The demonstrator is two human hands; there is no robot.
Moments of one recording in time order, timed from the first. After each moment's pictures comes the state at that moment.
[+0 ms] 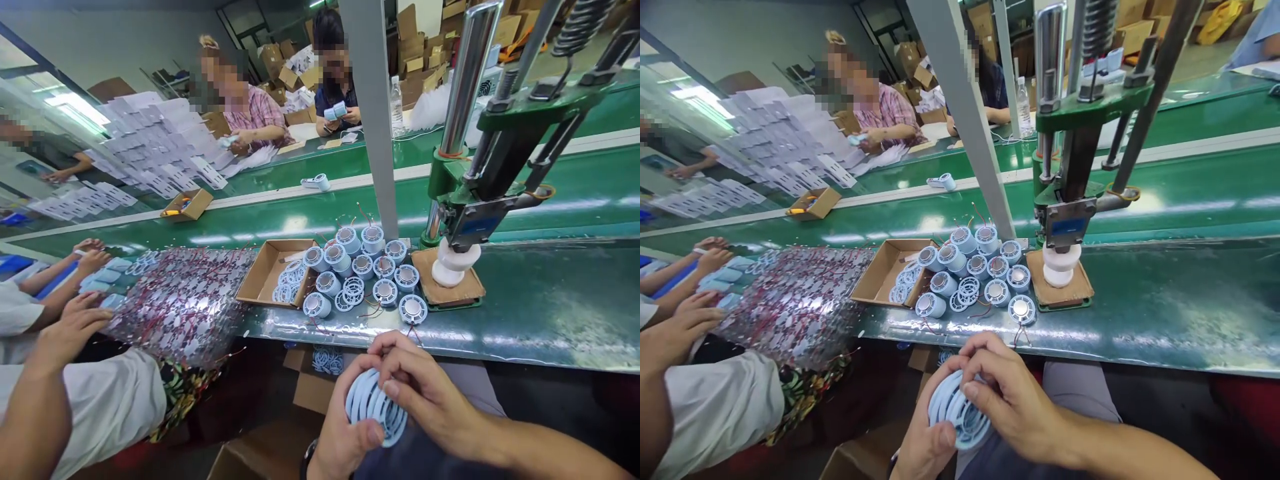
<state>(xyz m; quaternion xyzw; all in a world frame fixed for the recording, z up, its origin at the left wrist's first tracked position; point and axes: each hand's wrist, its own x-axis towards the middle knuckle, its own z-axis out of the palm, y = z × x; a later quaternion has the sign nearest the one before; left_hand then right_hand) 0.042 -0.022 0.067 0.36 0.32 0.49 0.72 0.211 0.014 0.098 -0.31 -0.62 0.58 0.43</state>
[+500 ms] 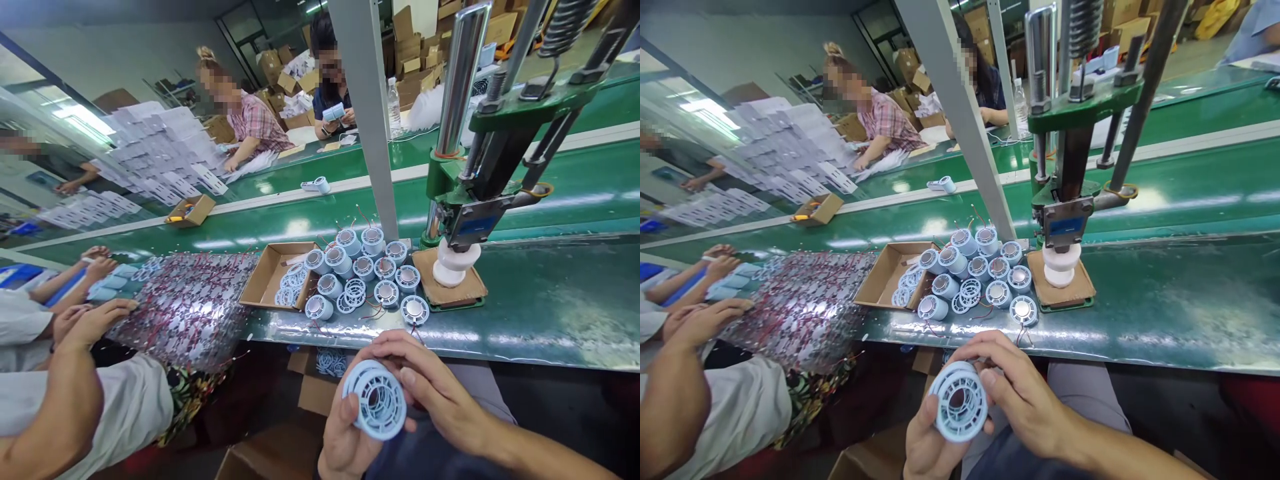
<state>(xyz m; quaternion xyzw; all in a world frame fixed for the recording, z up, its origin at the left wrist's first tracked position) 0.055 -0.017 0.068 0.20 0.23 0.52 0.80 0.220 0.013 0.088 -0.30 -0.58 0.62 0.43</state>
